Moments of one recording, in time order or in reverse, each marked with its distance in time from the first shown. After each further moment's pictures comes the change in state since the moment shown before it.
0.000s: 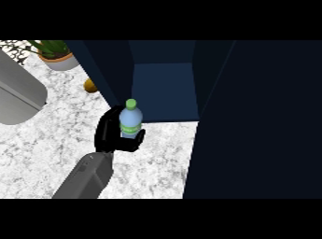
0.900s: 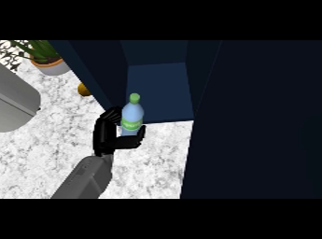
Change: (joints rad) left arm 0.035 0.043 -0.123 -0.089 0.082 0.332 0.006; right arm -0.028 -0.035 -0.150 0.084 -0.262 0.120 -0.032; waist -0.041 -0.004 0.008
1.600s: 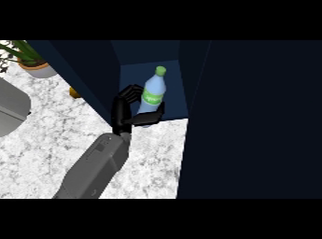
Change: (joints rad) left arm -0.221 -0.050 -0.047 0.079 -0.049 0.228 0.141; right arm -0.012 -0.061 -0.093 0.045 -0.149 0.063 0.003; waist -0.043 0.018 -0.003
